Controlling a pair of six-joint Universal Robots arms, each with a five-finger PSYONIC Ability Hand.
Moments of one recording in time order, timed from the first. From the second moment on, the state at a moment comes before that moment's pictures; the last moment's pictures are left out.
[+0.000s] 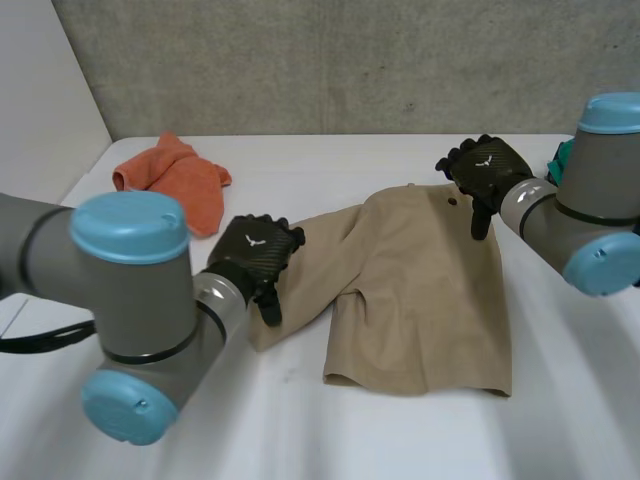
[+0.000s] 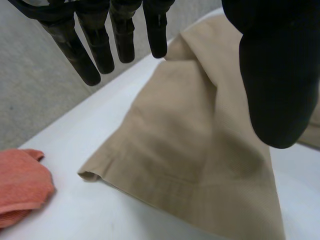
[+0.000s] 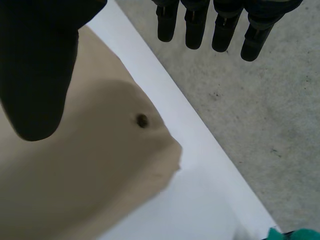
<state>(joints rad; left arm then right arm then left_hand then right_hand) 4.08 -2.06 -1.45 3.19 -1.63 3.41 1.85 -0.80 0.90 0.14 1.36 2.48 0.31 0.30 0.31 0.30 0.12 0.23 0.21 0.21 0.22 0.04</state>
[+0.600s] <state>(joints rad) 4.07 -2.38 -0.99 3.10 -1.68 3.52 1.79 -0.34 0.30 0.19 1.28 2.61 1.18 1.19 1.18 1.19 0.98 1.05 1.17 1.17 1.19 0.95</state>
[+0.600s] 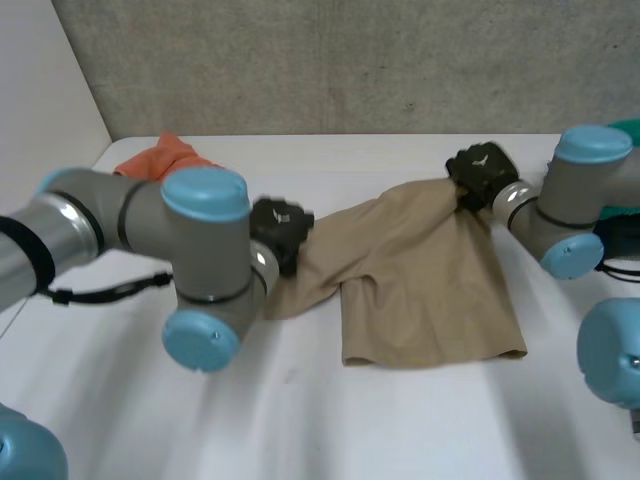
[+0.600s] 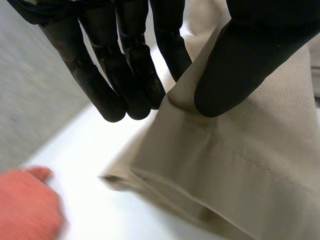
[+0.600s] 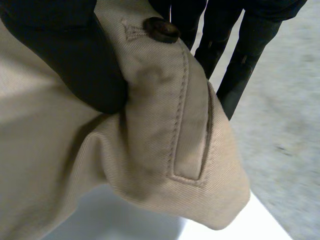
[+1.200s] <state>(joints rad) 4.24 -2.75 -0.22 3.11 -1.55 3.62 1.97 -0.94 1.14 0.30 1.47 3.16 0.32 0.40 0.41 0.39 0.22 0.42 0.34 0.36 0.38 0.18</state>
